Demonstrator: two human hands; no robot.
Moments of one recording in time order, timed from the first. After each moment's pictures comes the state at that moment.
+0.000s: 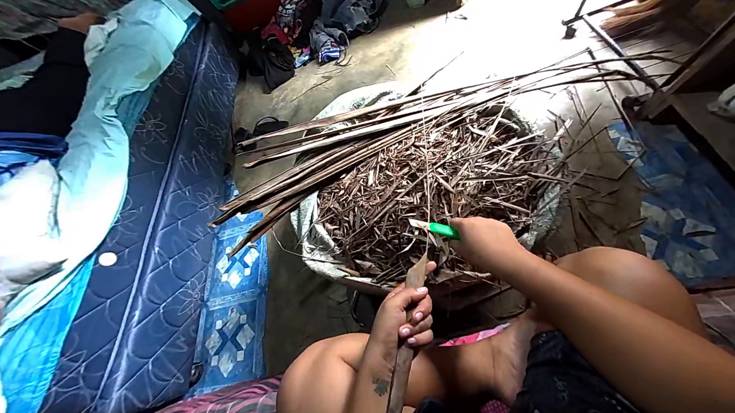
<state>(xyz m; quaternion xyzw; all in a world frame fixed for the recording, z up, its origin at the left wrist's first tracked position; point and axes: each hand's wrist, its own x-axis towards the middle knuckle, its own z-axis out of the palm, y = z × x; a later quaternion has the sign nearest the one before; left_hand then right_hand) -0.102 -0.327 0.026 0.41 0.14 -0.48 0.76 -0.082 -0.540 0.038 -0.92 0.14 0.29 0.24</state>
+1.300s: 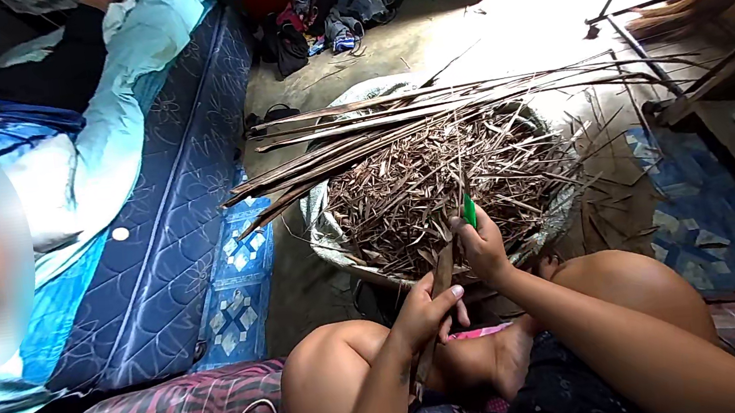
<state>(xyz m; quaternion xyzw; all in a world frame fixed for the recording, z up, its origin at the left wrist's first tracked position) -0.114 -0.337 0.015 0.59 -0.08 -0.44 0.68 -0.100 -0.501 -0.015 -0.69 0.15 -0.16 0.69</state>
